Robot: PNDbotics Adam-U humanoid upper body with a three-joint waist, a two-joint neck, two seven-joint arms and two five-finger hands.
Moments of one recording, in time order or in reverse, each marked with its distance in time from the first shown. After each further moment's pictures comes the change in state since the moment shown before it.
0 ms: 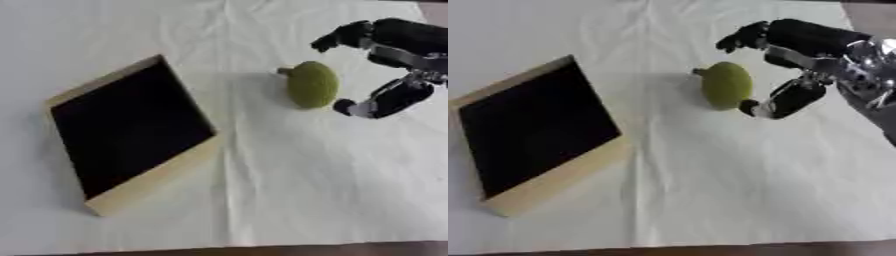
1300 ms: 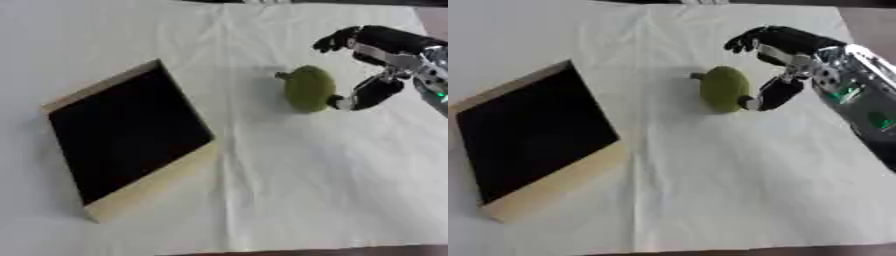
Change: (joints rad) left arm -0.001 -0.017 0.000 0.000 0.008 0.004 -0.003; right arm -0.078 0.092 0.036 0.213 0.091 0.092 0.018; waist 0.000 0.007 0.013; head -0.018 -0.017
